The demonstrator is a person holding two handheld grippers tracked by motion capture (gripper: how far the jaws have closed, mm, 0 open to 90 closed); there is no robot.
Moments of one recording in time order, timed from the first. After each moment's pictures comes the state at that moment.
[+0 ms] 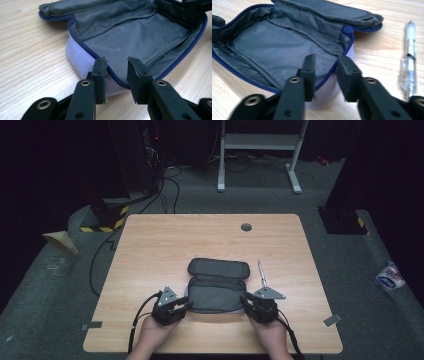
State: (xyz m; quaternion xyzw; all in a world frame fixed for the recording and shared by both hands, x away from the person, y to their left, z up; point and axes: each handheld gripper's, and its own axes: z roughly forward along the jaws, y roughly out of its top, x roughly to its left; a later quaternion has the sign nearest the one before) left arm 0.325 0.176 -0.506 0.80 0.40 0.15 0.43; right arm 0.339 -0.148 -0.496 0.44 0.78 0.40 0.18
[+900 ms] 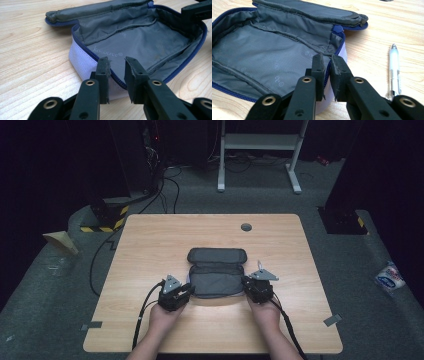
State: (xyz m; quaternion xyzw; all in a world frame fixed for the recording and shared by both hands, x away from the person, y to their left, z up) left arm 0.364 0.166 -0.513 0.75 0.44 0.19 0.45; right arm 0.398 -0.140 -0.500 0.46 0.76 0.39 0.23
